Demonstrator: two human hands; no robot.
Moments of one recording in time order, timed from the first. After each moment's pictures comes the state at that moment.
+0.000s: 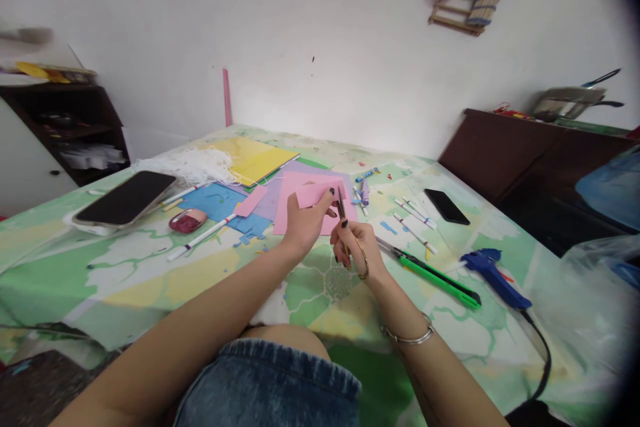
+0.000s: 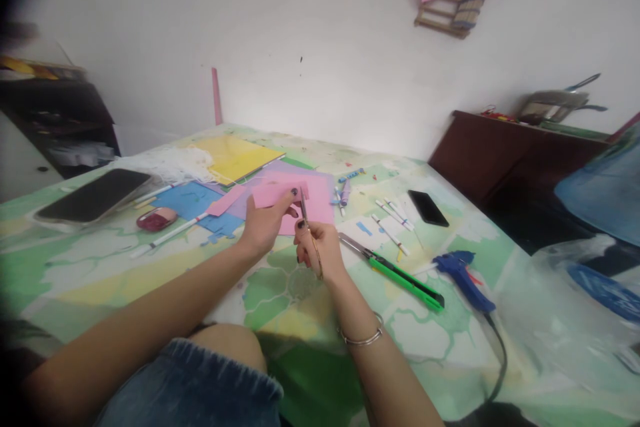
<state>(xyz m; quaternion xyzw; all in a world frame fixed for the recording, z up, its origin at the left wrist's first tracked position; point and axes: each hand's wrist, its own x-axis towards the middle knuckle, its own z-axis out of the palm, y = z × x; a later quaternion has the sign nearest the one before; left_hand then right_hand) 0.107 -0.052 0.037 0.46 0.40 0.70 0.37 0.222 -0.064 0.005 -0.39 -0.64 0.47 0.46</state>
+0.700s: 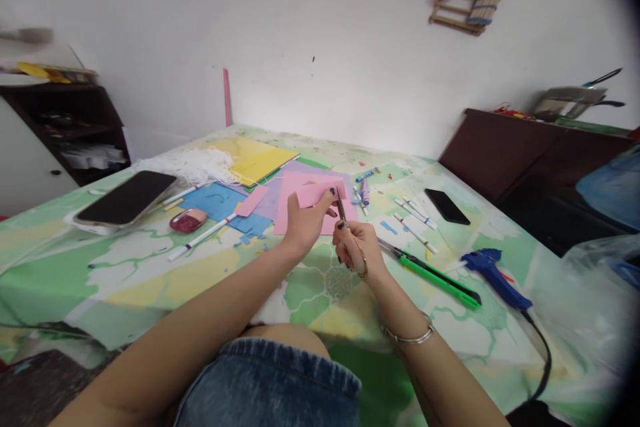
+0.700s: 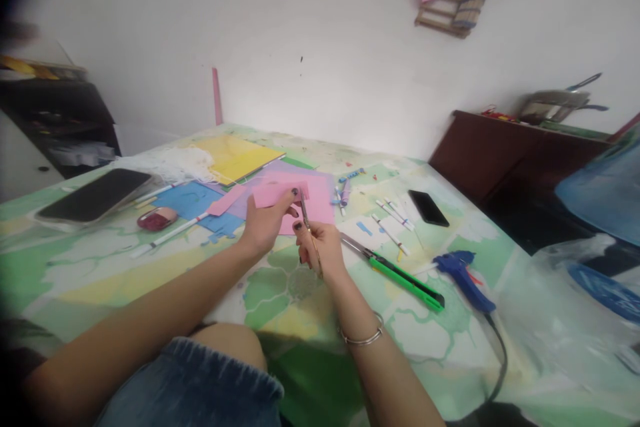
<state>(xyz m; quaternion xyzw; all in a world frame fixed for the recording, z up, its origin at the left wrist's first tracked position) 0.107 -0.051 0.036 0.46 0.39 0.70 0.37 0.223 -0.061 0.001 -0.41 -0.64 0.44 0.47</state>
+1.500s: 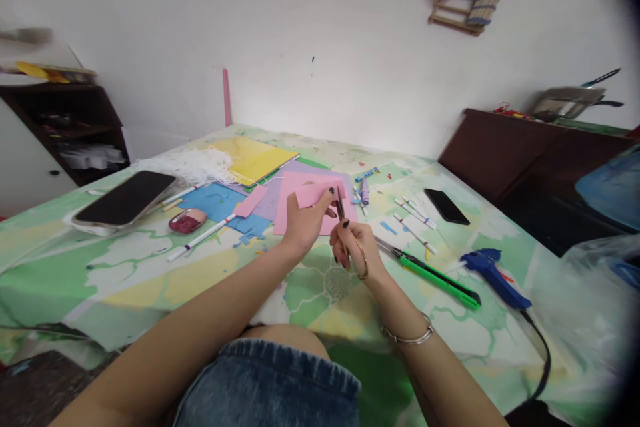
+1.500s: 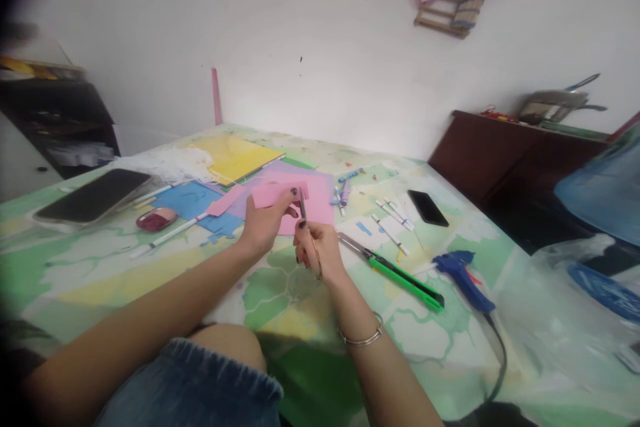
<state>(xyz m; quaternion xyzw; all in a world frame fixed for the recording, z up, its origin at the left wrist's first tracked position) 0.107 -0.048 0.034 0.47 0.38 0.71 0.37 0.221 -0.064 0.004 -0.39 -0.65 0.47 0.46</state>
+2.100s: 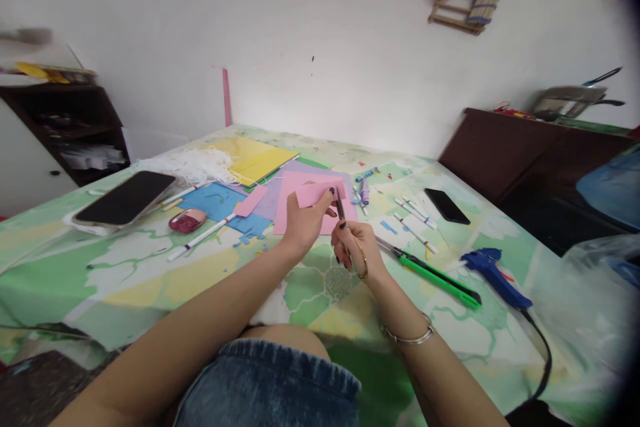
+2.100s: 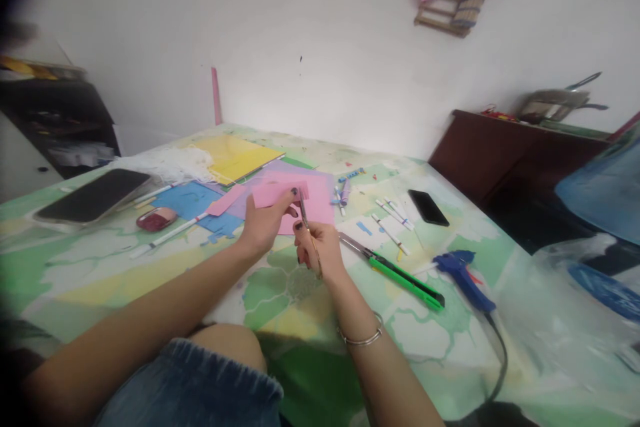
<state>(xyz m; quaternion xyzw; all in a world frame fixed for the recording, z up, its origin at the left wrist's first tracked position) 0.107 -0.048 0.034 0.47 0.38 0.71 0.37 0.222 -0.062 0.001 -0.40 -0.64 0.46 0.47</state>
